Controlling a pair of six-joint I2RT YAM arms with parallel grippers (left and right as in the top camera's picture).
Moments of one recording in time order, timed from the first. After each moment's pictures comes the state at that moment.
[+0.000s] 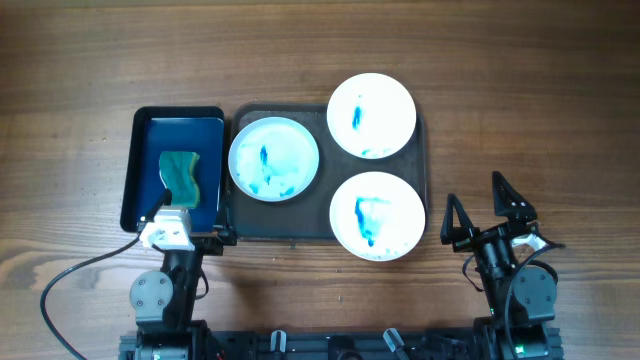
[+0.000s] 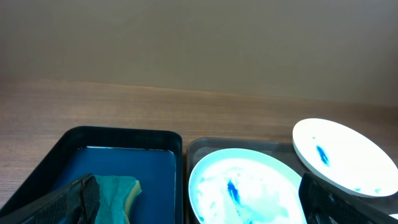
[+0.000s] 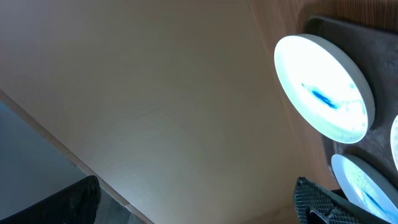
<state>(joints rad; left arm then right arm) 0.03 0.01 0.01 -0.07 0.12 -0.13 0.09 0.02 0.01 0.00 -0.07 2.06</state>
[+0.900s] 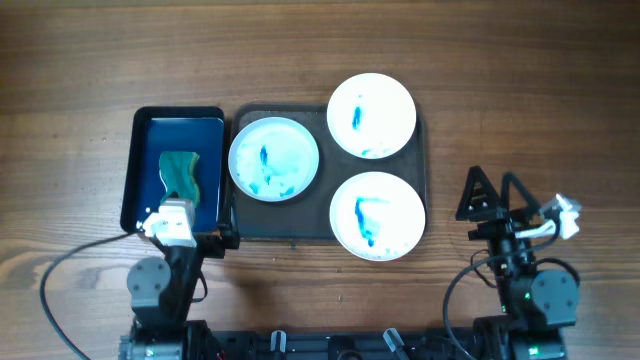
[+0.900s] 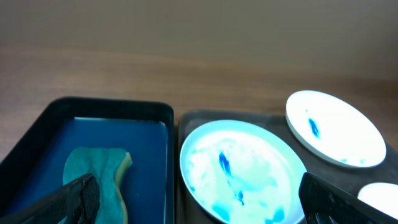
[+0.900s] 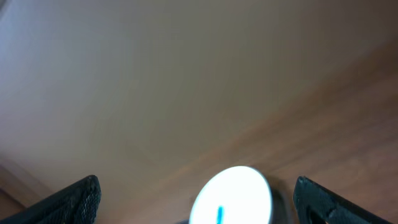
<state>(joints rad) 0.03 0.17 0.12 -0.19 0.16 -0.13 0.09 0.17 0.19 0.05 -0.03 0.65</state>
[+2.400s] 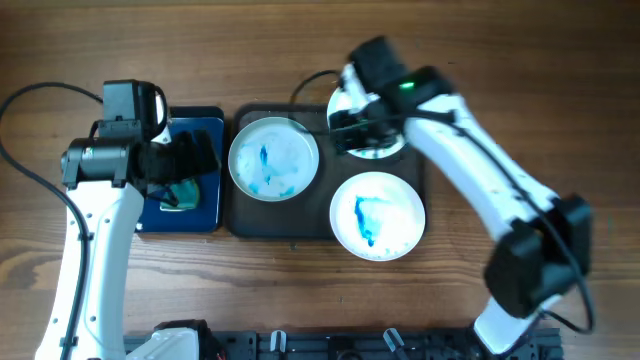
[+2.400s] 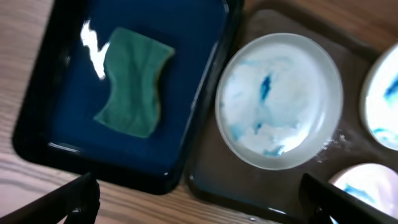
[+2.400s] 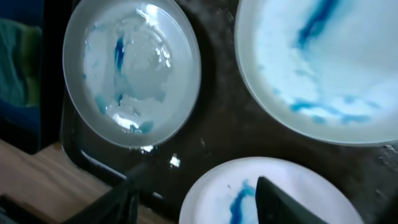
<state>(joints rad) 0.03 1.34 1.24 -1.10 0.04 -0.35 0.52 1.88 1.61 -0.99 -0.24 0.30</state>
